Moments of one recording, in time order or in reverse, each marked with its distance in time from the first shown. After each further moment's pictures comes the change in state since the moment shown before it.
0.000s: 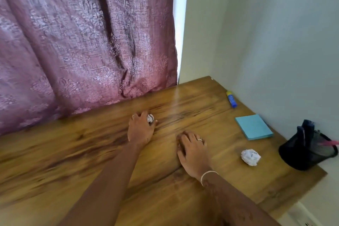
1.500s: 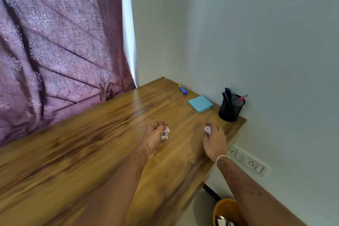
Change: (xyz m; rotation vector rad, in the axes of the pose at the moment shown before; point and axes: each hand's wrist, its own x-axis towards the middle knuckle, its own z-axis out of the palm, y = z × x) left_hand -0.150 0.066 0.007 -0.981 -0.584 -0.081; right_hand -0.135 0.055 -0.095 0.330 0.279 0.738
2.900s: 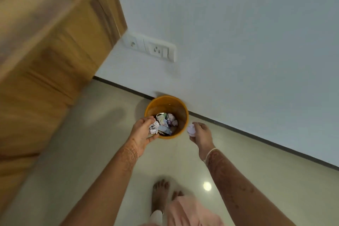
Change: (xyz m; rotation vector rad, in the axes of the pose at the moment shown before) left_hand -0.091 -0.370 0.265 0.158 -0.173 -0.620; right_hand -0.191 0.435 -0.029 0.762 0.071 1.106
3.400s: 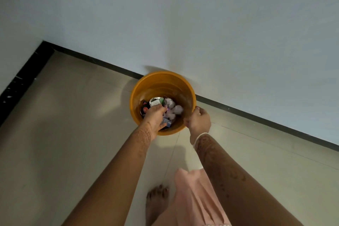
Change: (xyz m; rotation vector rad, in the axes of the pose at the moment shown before) left_hand 0.231 -0.115 0.056 0.111 -0.062 -0.144; right_hand 0.206 0.123 0.065 -0.045 0.300 0.002
